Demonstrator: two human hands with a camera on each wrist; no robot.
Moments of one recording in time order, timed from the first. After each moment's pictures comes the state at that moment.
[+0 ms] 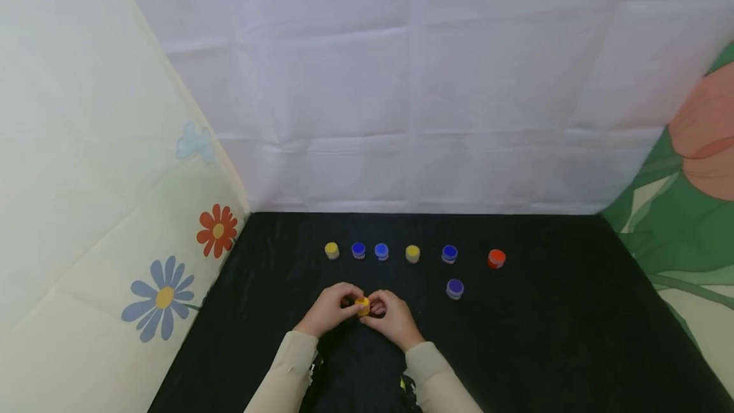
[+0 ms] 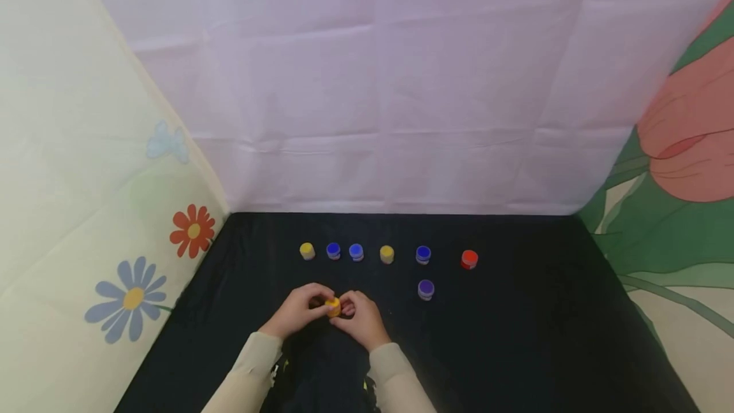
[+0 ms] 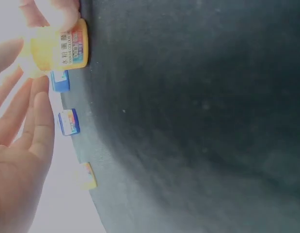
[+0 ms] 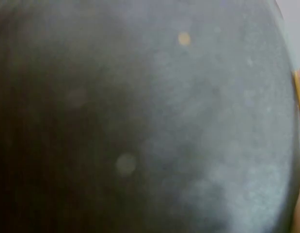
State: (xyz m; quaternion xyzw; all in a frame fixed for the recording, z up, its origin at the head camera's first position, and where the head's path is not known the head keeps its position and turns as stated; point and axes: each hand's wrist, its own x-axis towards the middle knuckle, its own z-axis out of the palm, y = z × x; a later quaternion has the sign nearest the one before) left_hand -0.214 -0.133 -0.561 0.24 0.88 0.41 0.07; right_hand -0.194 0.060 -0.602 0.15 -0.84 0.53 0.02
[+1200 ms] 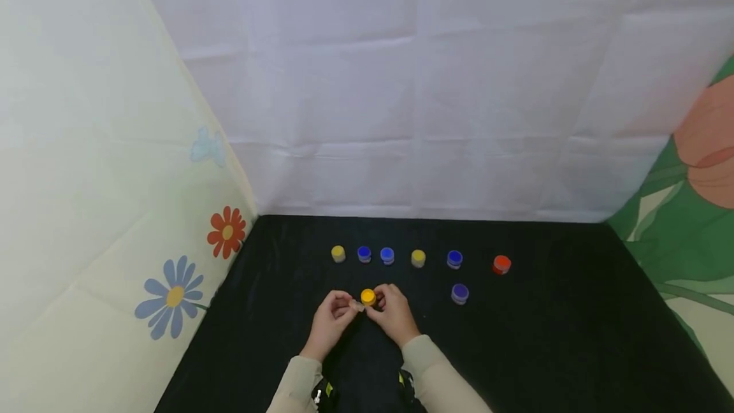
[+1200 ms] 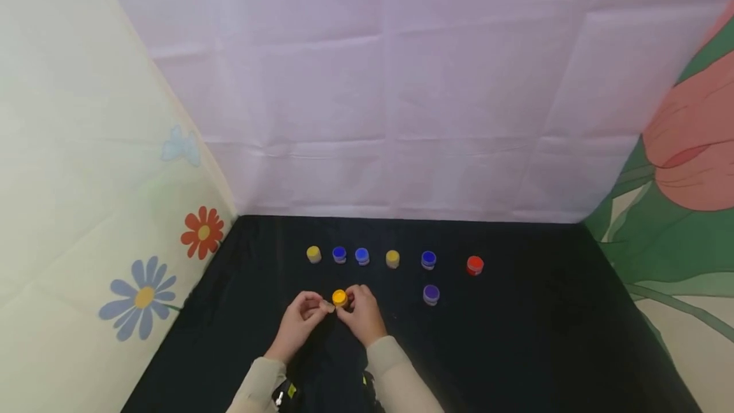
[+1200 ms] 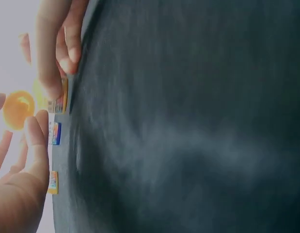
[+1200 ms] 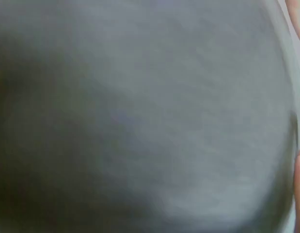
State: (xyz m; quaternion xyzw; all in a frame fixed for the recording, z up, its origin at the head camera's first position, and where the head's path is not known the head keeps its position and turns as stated) left_hand -0.172 -0.125 -0.564 0.03 0.77 0.63 0.00; right_hand -0.202 0.046 -0.593 0.12 -0.87 0.47 0.09
